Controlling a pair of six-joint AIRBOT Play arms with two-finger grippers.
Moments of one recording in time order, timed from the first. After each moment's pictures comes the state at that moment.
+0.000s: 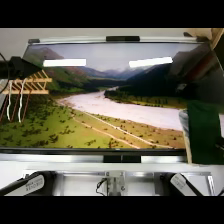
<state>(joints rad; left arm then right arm) 0.25 -1.21 1.49 0.70 -1.32 -1.25 -0.79 -1.11 0.97 -1.79 1.60 1.52</state>
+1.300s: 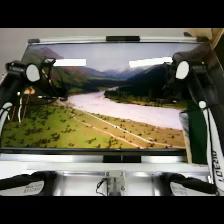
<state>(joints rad) -0.24 -1.40 1.45 1.58 -1.36 -1.68 0.16 -1.41 1.45 -1.49 1.46 1.74</state>
